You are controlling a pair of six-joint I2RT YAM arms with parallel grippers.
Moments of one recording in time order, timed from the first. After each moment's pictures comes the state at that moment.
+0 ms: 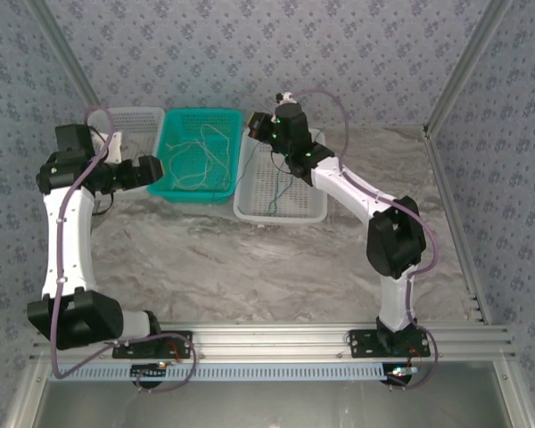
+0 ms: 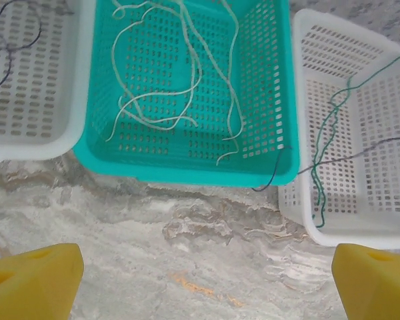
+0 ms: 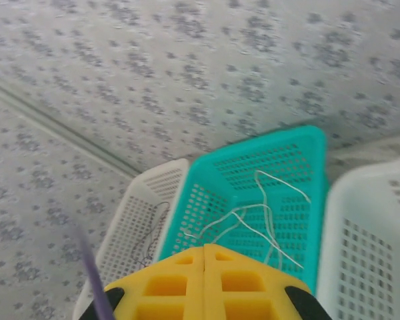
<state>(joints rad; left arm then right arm) 0.19 1.32 1.50 -1.07 0.47 -0.04 0.59 1.96 1.74 0.00 0.00 0.79</state>
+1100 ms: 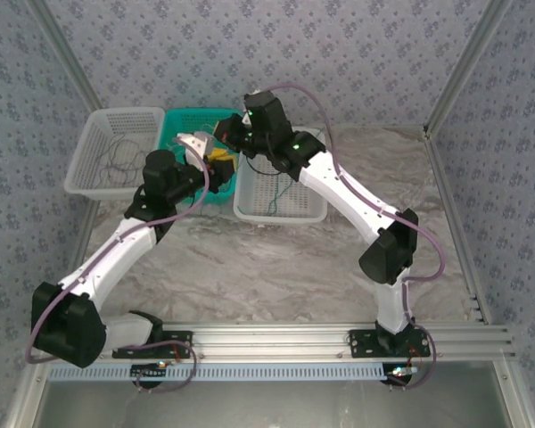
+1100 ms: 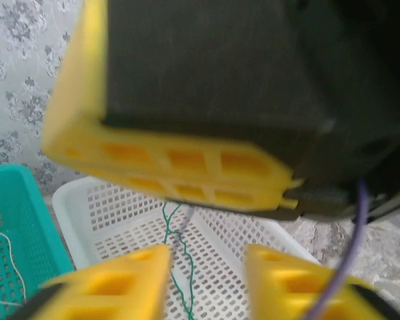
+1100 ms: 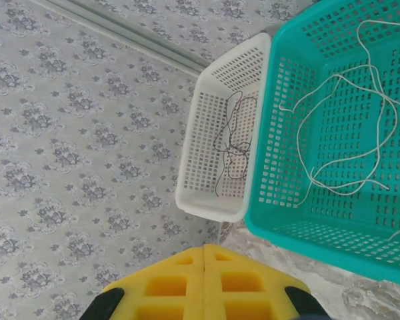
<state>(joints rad) -0.39 1.24 0.95 0.19 0.40 -0.18 0.75 1.97 2.10 -0.48 -0.15 1.01</state>
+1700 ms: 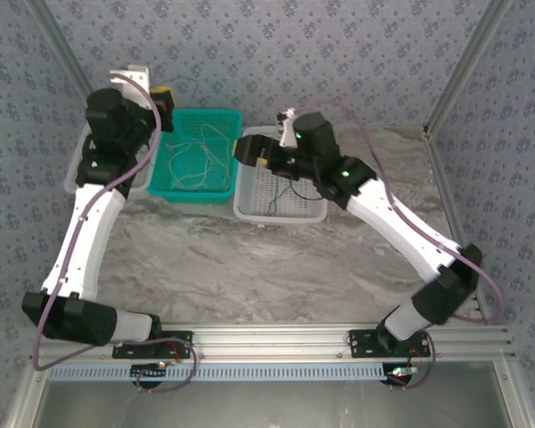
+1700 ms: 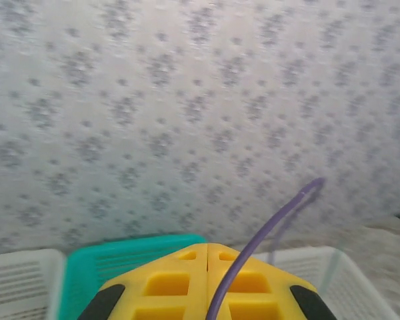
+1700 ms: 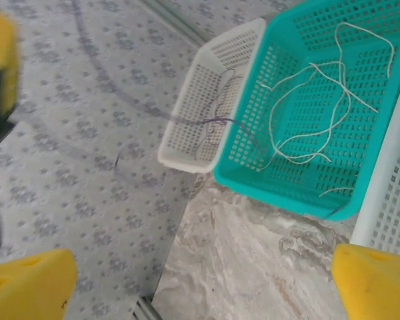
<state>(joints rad) -0.15 1.37 1.57 -0.27 0.14 -0.10 0.69 1.50 1.56 -0.39 -0.27 0.78</state>
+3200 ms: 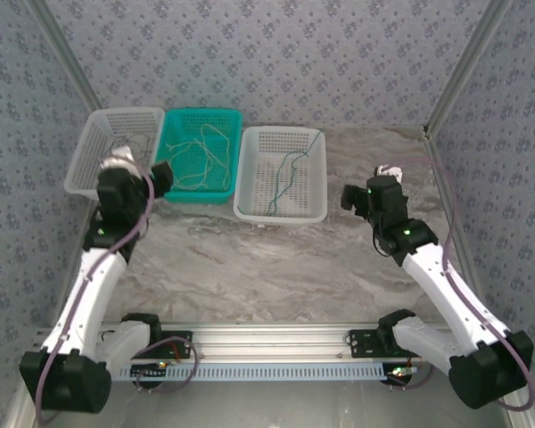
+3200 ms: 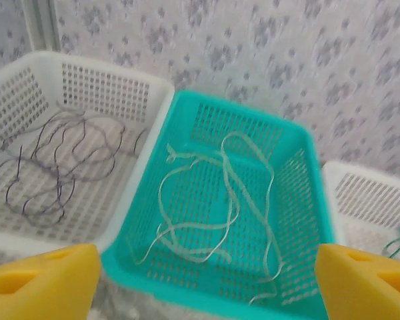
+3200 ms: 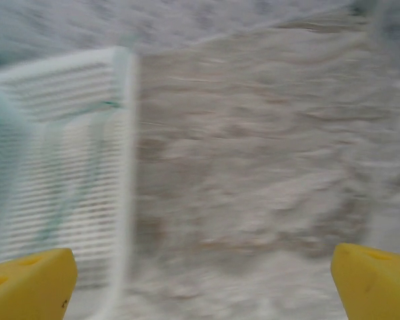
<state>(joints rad) -0.13 0.96 0.77 -0.17 -0.15 -0.31 0.33 1.02 0.83 -0.45 0.41 0.33</state>
